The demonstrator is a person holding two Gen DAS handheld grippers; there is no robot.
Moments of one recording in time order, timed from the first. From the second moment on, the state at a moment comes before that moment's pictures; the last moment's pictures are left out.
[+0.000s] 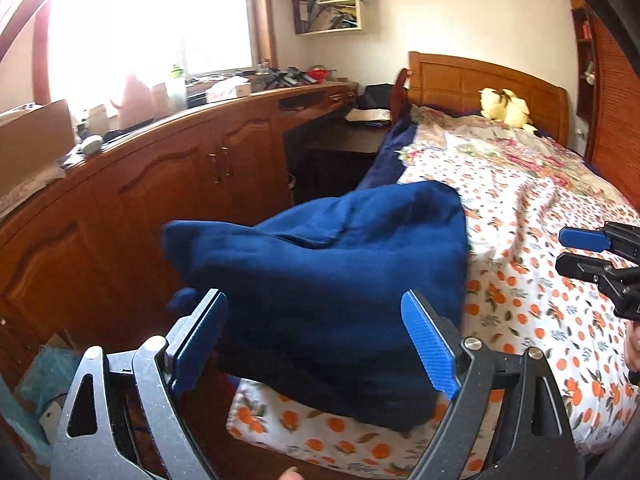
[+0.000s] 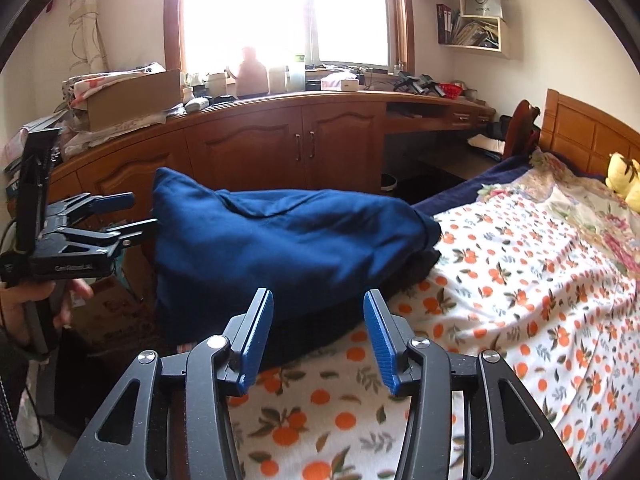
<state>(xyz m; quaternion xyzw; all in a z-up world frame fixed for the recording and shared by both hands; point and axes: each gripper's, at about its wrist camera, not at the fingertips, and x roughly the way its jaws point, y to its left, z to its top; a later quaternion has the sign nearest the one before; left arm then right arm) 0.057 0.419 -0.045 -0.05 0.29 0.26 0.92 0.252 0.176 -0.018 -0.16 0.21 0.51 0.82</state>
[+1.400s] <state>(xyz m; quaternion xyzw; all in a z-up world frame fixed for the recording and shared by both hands) 0.089 0.037 -0.048 -0.02 0.28 -0.01 0.96 0.126 -0.146 -0.017 -0.03 0.21 0.25 0.94</state>
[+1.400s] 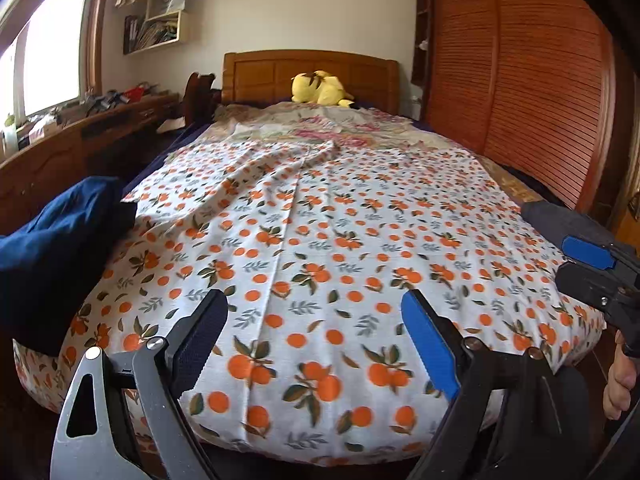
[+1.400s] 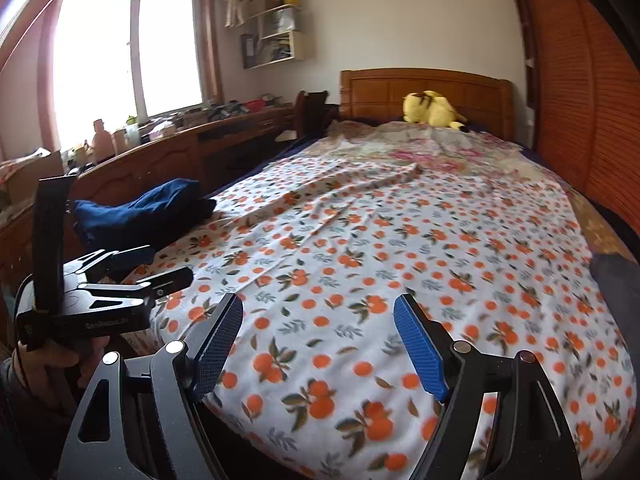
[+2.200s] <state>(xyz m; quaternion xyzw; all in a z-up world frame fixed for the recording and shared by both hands) 0.014 -0.015 0.053 -0.02 0.18 -0.04 0.98 0.000 -0.201 0.030 0.02 0.11 0.17 0.98</state>
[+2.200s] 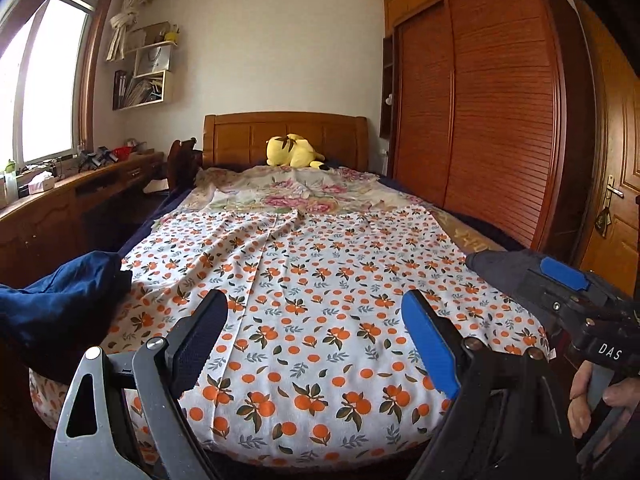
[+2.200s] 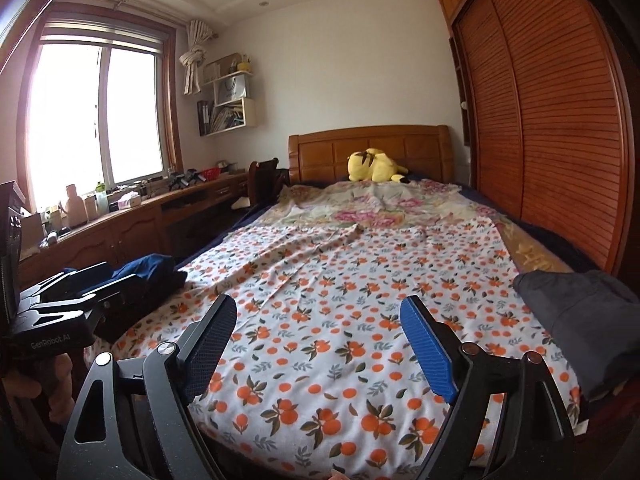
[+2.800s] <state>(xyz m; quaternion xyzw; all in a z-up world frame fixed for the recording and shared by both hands) 0.014 -0.010 0.045 -0.02 0.19 -0.02 0.98 0.004 -0.197 0.035 0.01 0.11 0.15 0.98</state>
